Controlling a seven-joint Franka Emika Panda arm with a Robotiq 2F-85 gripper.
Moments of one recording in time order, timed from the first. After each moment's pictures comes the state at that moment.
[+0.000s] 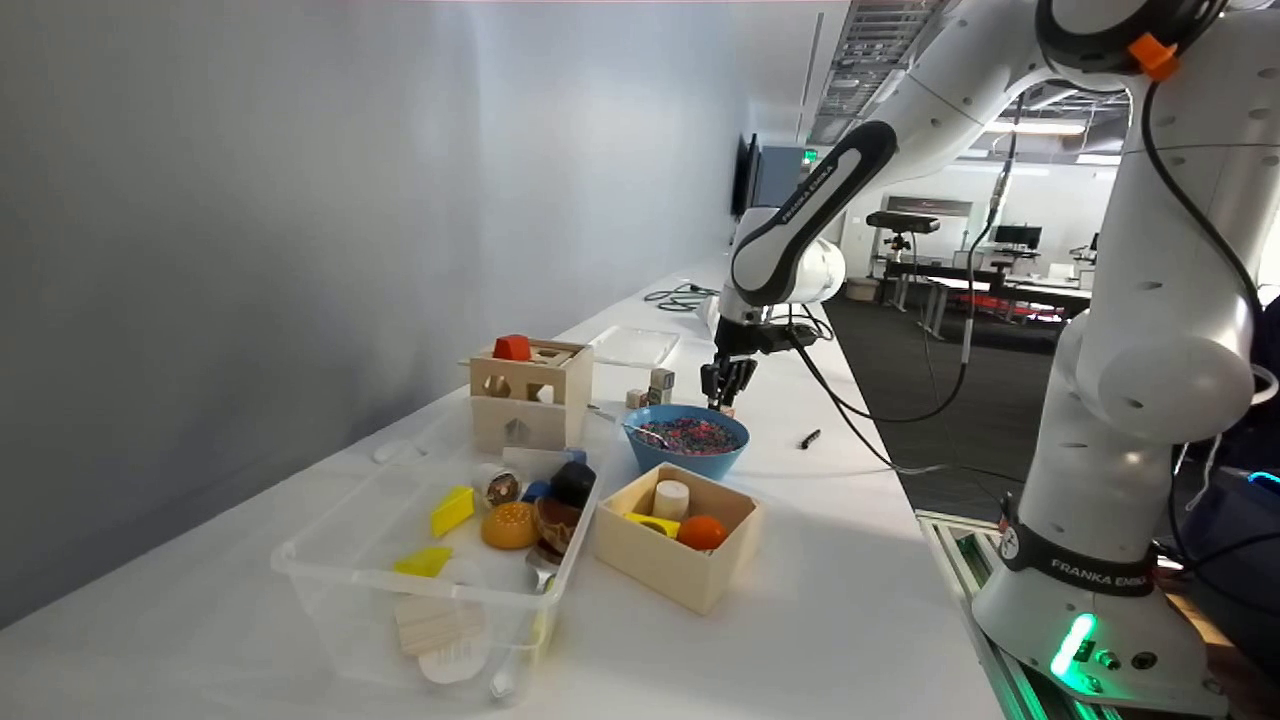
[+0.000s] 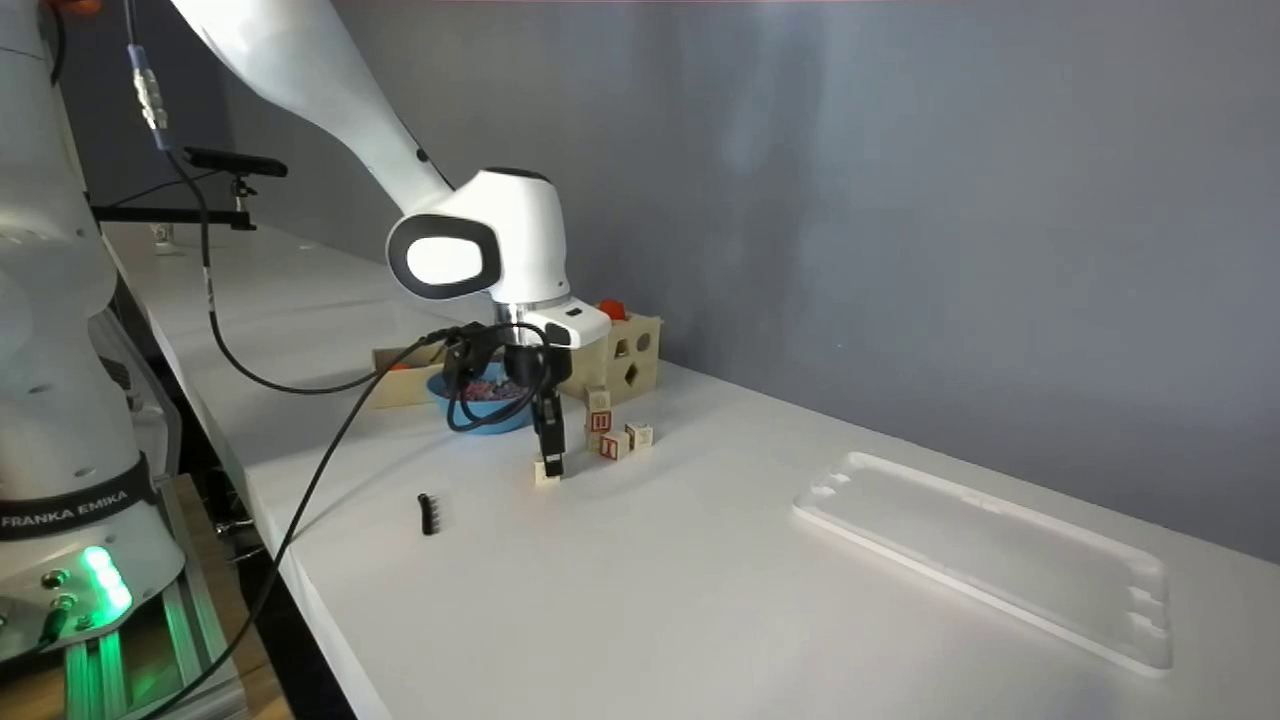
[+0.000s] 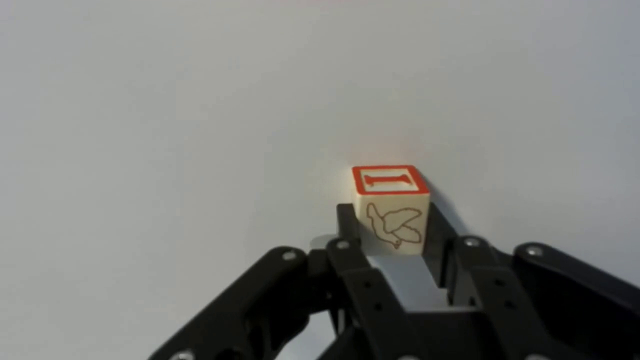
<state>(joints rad) -0.28 0.02 -0.29 -2.51 0.07 2.66 -0.11</state>
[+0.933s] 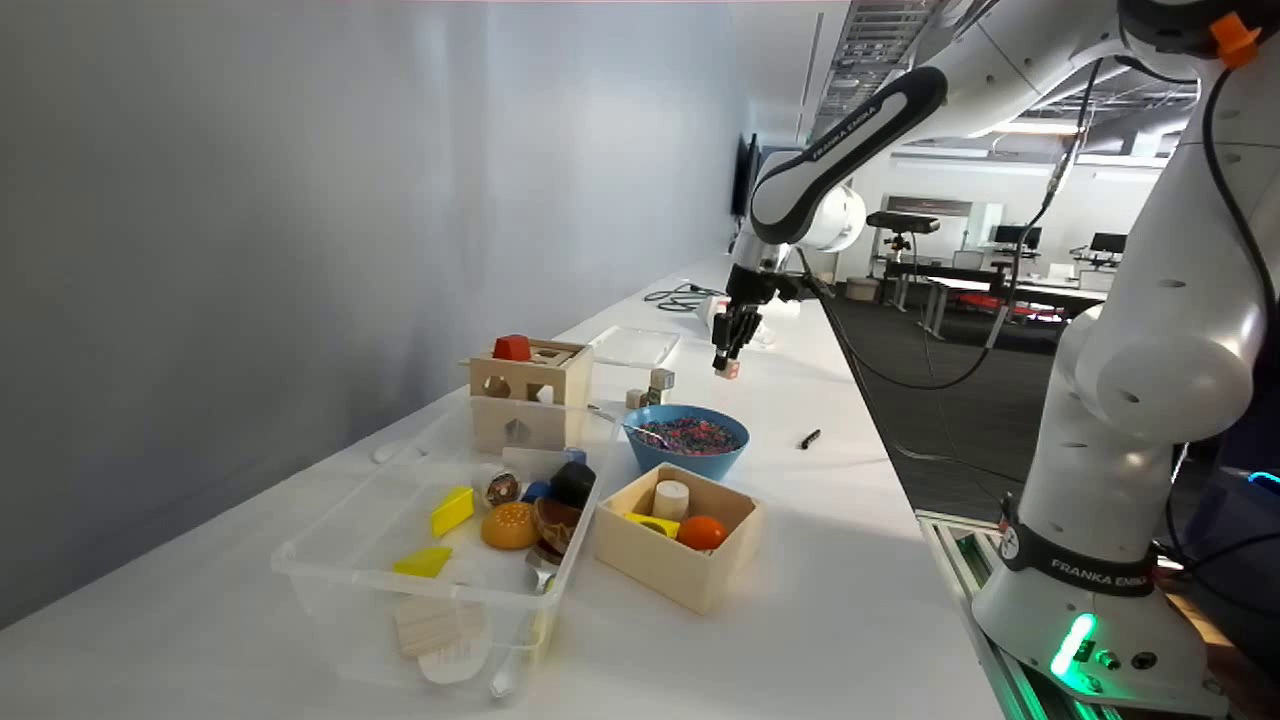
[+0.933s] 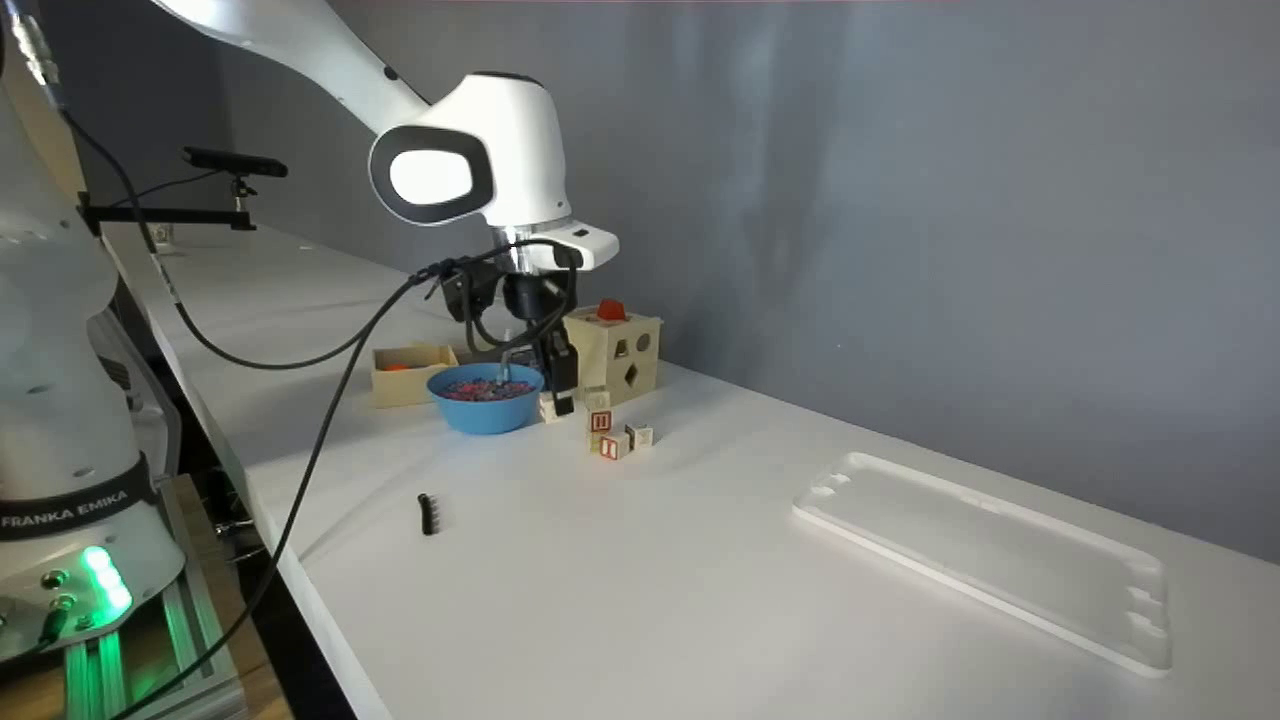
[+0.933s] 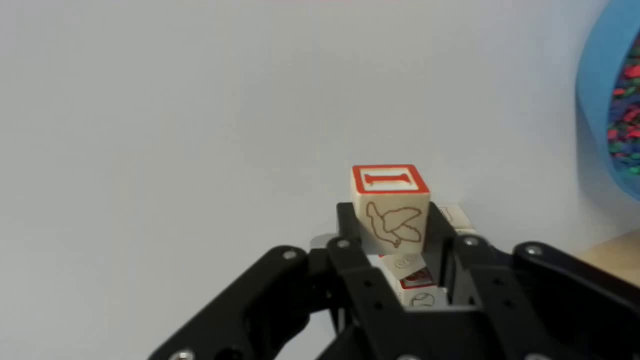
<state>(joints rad) -0.29 -0.16 -0.32 -2.46 0.07 2.48 -0.27</state>
